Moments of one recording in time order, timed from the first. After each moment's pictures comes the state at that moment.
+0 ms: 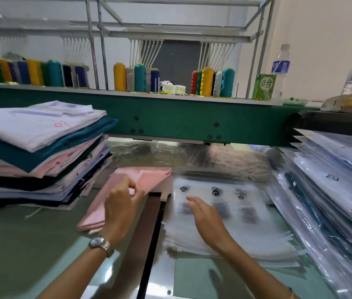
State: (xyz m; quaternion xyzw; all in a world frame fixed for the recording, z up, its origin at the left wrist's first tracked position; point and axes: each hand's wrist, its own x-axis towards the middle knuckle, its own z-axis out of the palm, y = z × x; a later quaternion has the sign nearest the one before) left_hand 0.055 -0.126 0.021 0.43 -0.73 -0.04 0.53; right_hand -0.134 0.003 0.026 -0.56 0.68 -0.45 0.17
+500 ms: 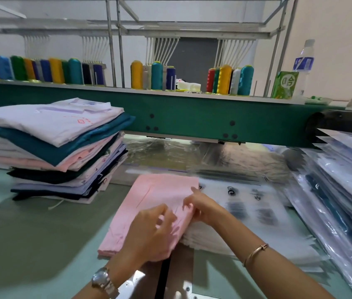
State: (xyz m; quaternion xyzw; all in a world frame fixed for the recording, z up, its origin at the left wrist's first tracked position) left_hand 0.076 -0.056 0.012 0.35 -0.82 -0.20 0.42; right_hand -0.103 -0.075 0.043 -0.33 0.66 -0.46 0.50
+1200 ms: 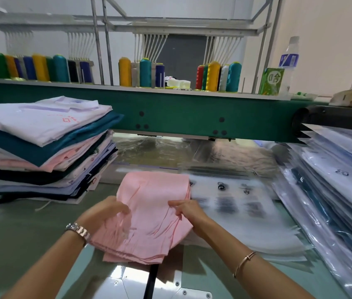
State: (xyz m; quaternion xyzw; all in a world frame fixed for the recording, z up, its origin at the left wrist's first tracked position) left_hand 0.127 -0.164 0.017 0.55 -0.68 -0.46 0.15; right_hand -0.106 -0.060 0.008 -0.42 0.66 -0.46 0.43
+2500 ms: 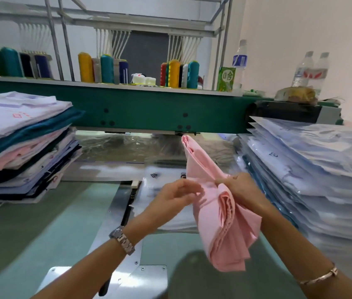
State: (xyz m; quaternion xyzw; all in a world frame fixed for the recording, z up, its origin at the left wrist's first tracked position) left_hand -0.046 0.004 0.050 0.14 -0.79 -0.52 0.29; right_hand -0.207 0.118 0.110 -0.35 0.76 -0.51 0.21
